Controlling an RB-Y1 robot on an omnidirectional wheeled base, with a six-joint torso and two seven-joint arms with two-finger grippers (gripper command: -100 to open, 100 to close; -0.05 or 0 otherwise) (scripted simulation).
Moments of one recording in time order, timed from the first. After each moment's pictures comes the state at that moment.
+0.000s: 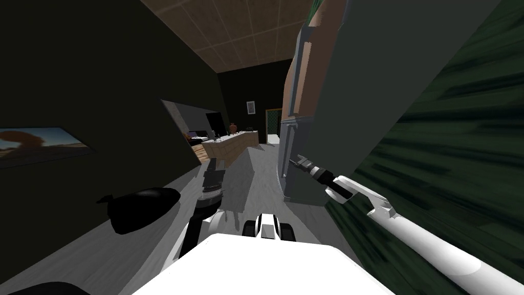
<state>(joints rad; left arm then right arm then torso) 0.53 0.00 0.00 -2.32 -0.03 -0.55 -0.13 -0.02 -0.98 0.20 -1.86 0.19 -0.18 0.59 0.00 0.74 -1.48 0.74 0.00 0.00</state>
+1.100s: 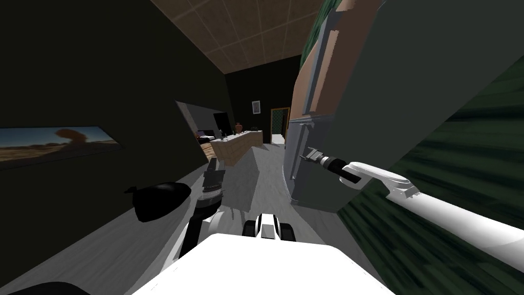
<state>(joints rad) 0.53 0.00 0.00 -2.32 -0.03 -0.55 -0.13 -0.15 -1.26 0.24 -1.71 0.26 -0.07 0.80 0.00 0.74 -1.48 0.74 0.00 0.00</state>
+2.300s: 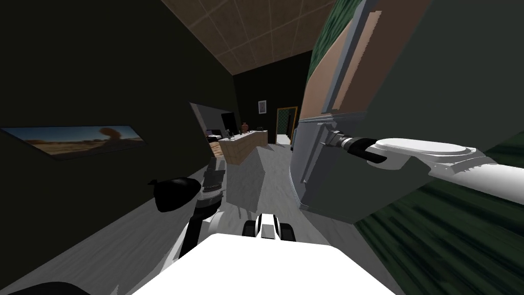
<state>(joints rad) 0.53 0.00 0.00 -2.32 -0.03 -0.55 -0.13 -0.34 -1.57 0.31 -1.51 0.34 0.05 1.02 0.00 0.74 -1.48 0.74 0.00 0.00</state>
